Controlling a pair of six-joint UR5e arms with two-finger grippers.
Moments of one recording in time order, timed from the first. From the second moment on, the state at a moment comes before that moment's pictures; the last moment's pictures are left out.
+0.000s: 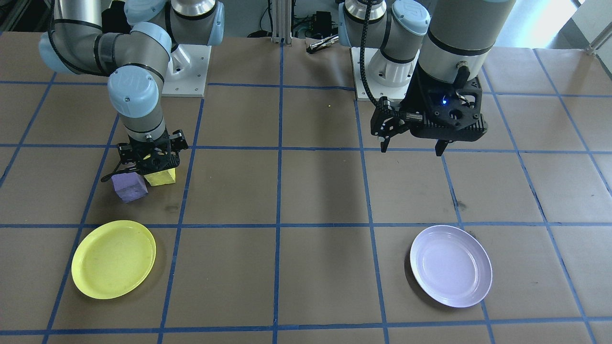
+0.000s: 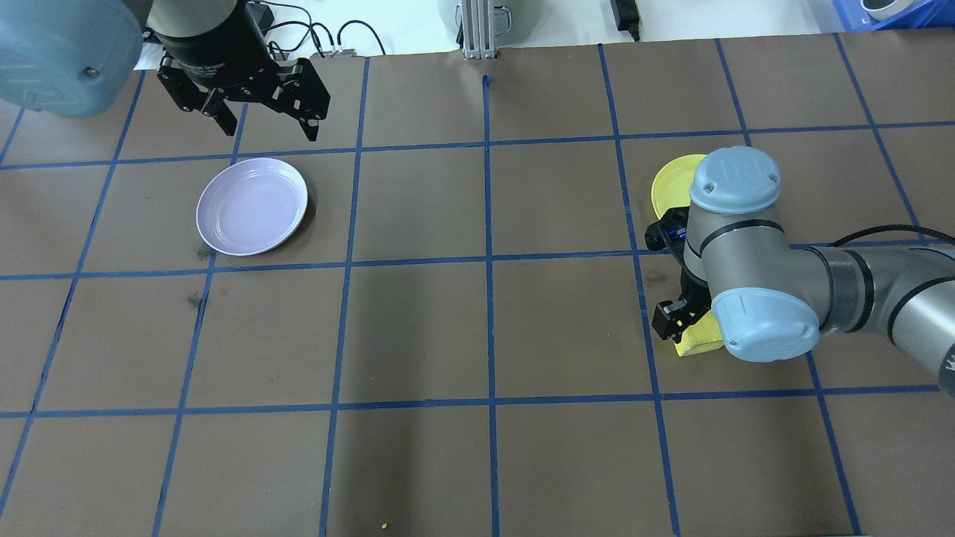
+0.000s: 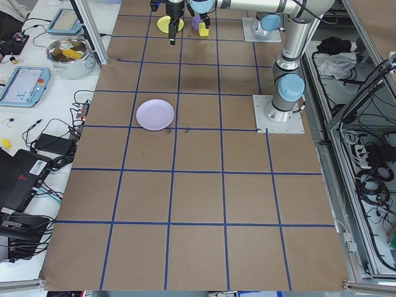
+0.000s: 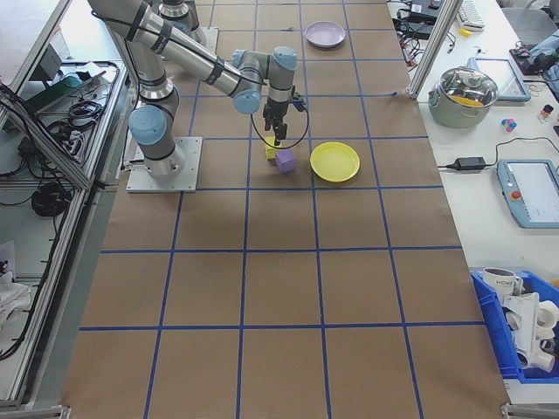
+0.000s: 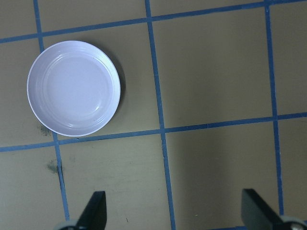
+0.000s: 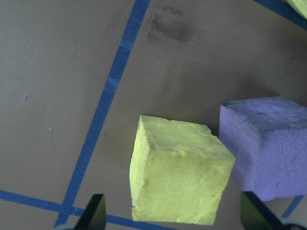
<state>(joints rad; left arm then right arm) -1.63 -1.68 -1.44 -1.52 1.62 0.05 1.53 -1.49 2.17 -2.12 -1.77 -0.41</state>
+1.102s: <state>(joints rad) -1.63 -1.67 -1.44 -1.52 1.62 0.05 1.51 -1.45 2.18 -2.13 -1.76 -0.40</state>
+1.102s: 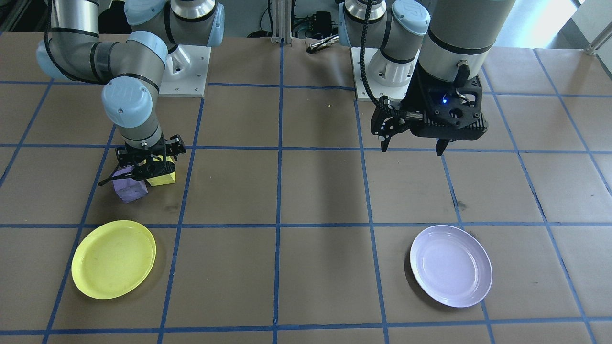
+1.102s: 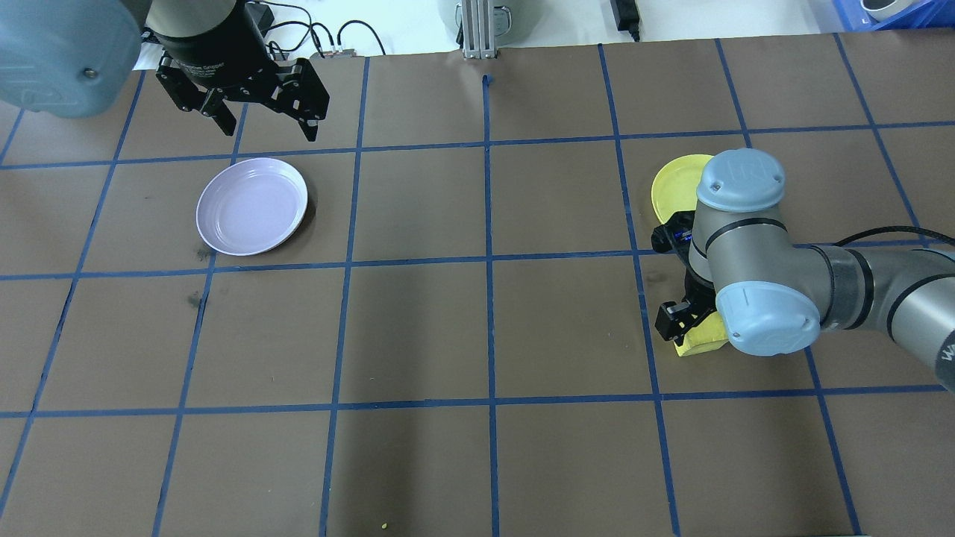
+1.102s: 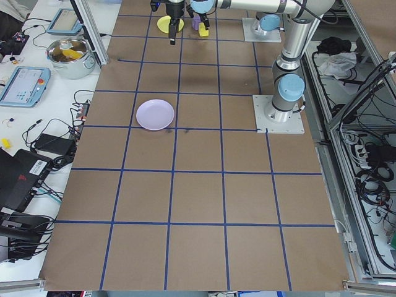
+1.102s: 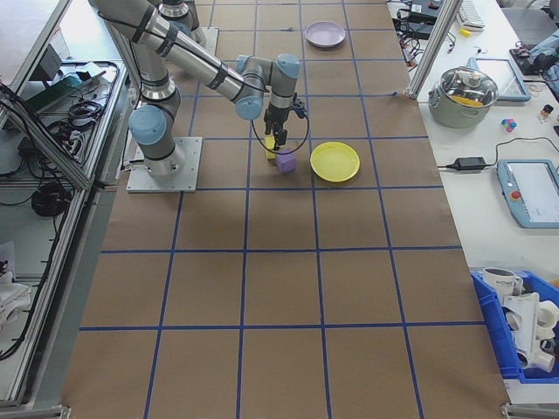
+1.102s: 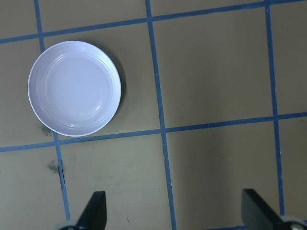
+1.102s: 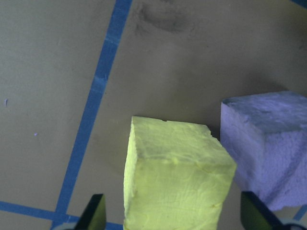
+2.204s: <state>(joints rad) -1.63 -1.68 -1.44 -1.52 1.62 0.05 1.51 -1.43 2.11 -2.09 -1.74 -0.31</state>
